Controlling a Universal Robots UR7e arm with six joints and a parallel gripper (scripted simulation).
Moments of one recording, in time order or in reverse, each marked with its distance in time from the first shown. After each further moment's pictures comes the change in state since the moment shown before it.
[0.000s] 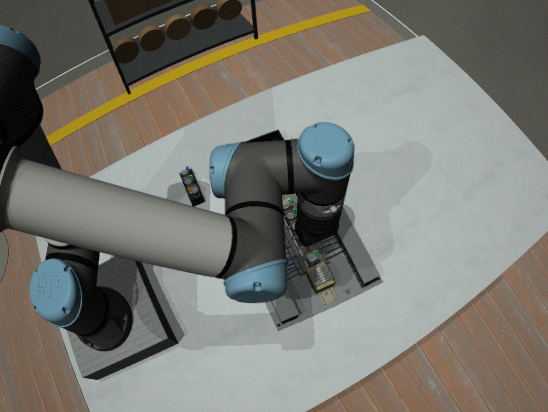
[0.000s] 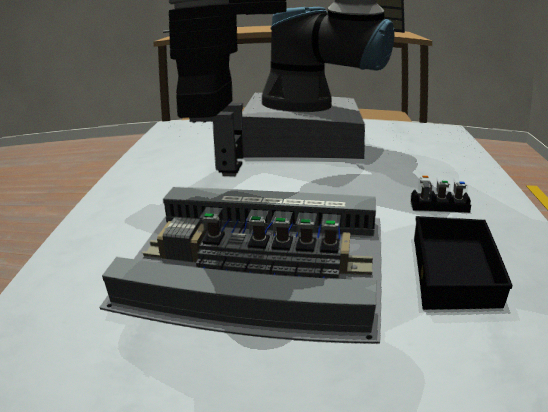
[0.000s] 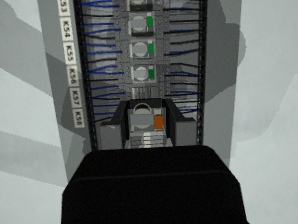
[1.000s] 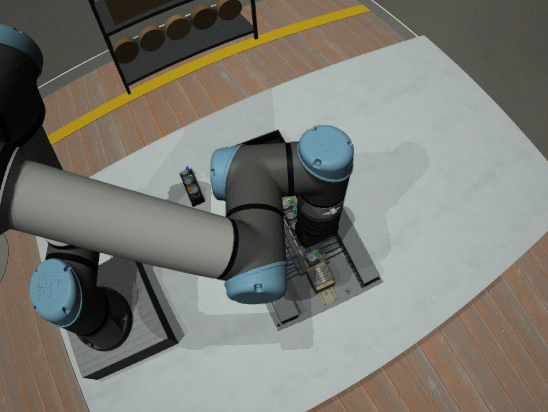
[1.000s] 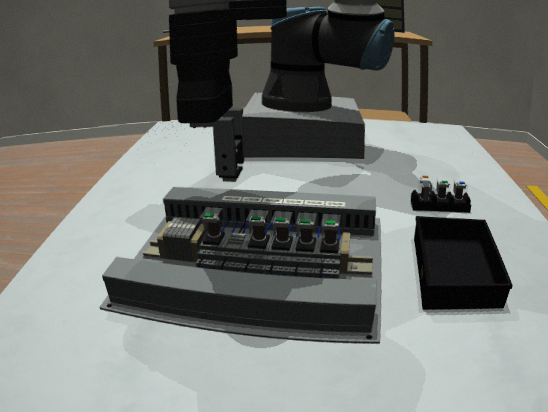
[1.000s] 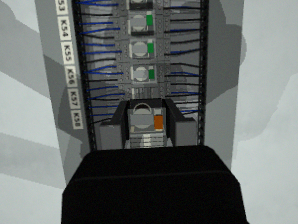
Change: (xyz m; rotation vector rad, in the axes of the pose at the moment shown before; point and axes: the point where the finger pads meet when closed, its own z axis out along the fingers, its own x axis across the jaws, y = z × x) arm 0.000 0.000 0.006 0.000 0.000 0.000
